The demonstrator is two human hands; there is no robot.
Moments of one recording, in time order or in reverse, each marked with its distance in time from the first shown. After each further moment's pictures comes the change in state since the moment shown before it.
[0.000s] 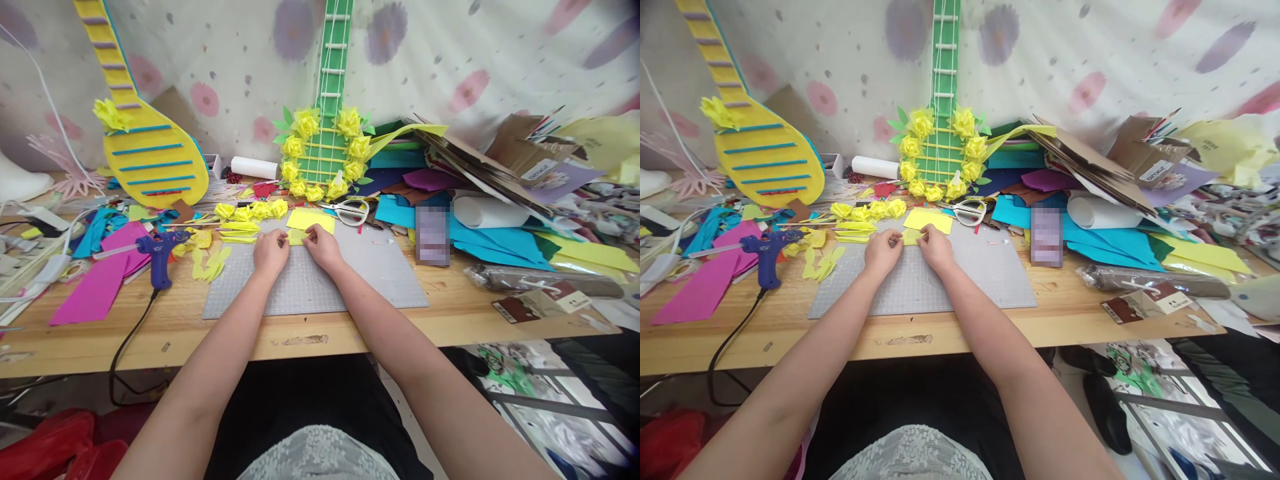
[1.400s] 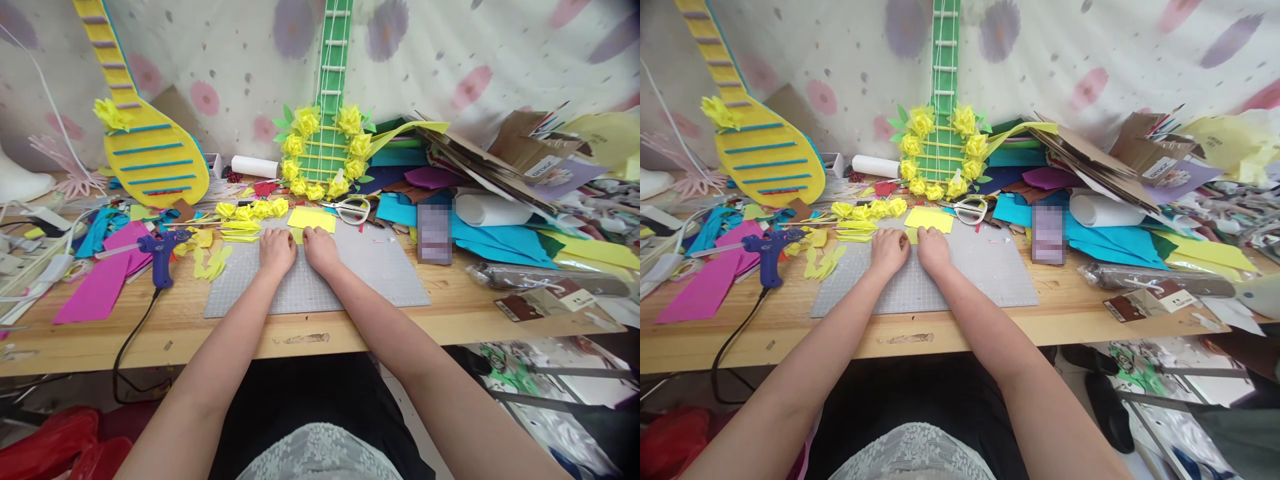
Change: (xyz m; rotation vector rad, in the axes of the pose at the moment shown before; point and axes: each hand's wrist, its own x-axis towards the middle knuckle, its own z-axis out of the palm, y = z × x) left_hand -0.002 0.008 0.005 0.251 -0.014 0.164; right_hand -0.011 -0.019 0.003 -0.547 -0.028 -0.097
